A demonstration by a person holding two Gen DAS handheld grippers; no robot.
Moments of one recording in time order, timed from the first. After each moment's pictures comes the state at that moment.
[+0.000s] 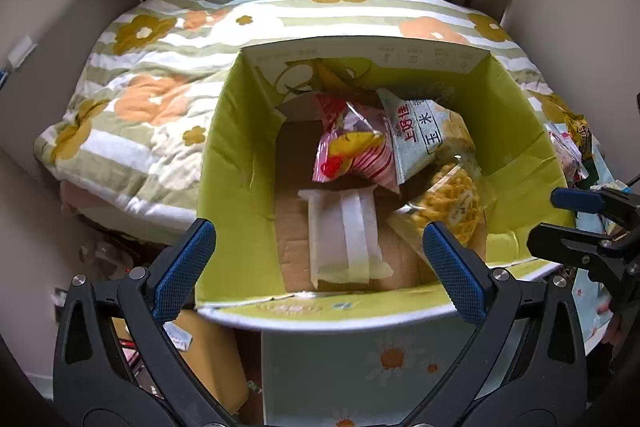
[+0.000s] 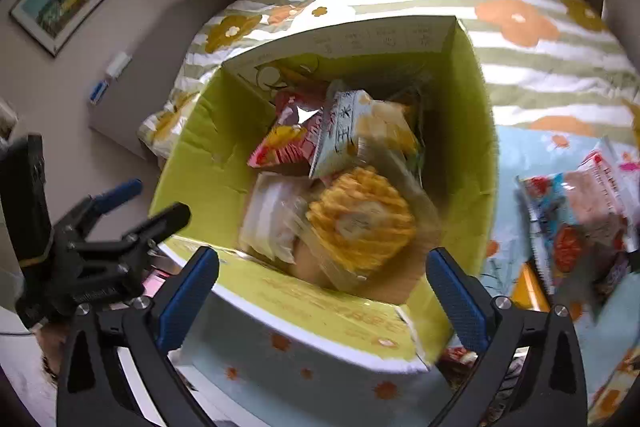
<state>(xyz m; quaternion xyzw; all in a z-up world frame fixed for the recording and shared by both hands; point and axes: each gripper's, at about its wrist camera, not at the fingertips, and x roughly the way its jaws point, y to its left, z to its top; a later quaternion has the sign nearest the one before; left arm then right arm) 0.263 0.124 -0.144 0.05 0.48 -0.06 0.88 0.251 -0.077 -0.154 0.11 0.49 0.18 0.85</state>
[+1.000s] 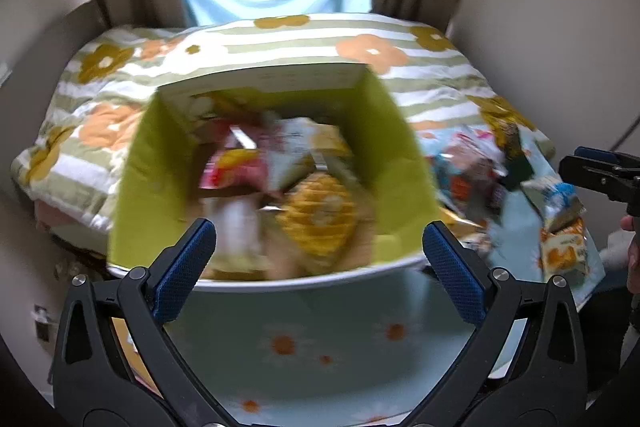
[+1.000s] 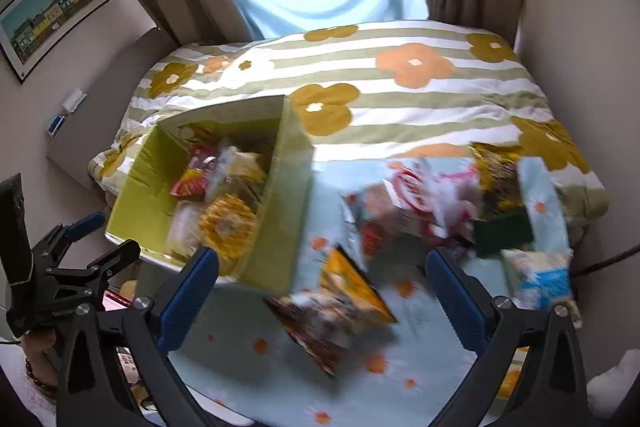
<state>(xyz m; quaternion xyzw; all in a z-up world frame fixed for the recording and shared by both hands) 0.202 0.012 -0.107 0.05 0.44 -0.13 0.89 0.165 -0.219 -0.087 0.09 0.43 0.05 0.90</state>
